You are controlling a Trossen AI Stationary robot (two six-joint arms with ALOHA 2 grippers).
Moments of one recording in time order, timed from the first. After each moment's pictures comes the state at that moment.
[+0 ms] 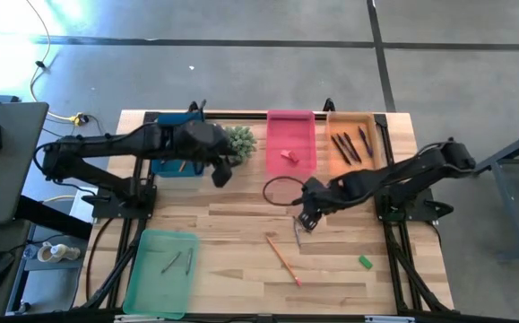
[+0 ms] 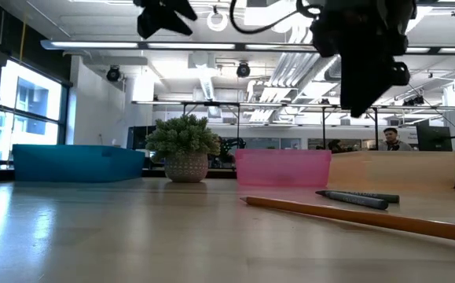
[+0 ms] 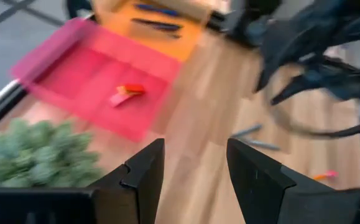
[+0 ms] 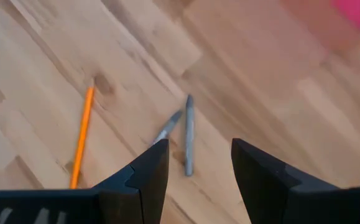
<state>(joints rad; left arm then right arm) 0.23 1.25 1.21 -0.61 -0.09 -0.29 0.25 1.45 1.05 -0.80 0.13 0.98</state>
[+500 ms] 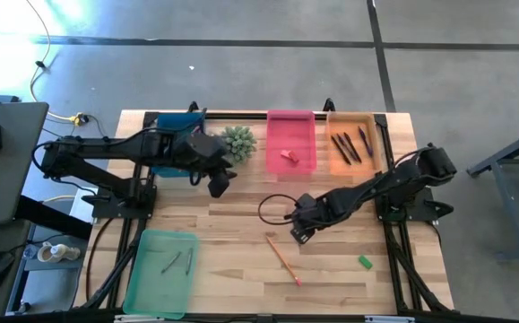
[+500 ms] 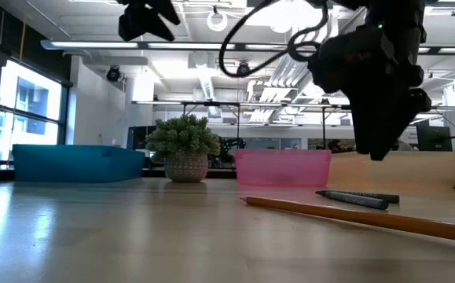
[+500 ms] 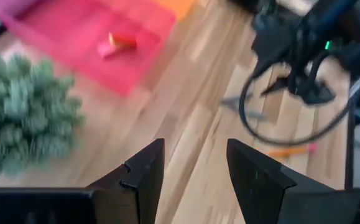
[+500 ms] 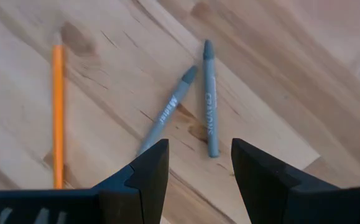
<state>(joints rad) 0.15 1.24 1.21 -0.73 -0.09 -0.46 0.31 1.64 1.05 -0.73 0.05 1.15</state>
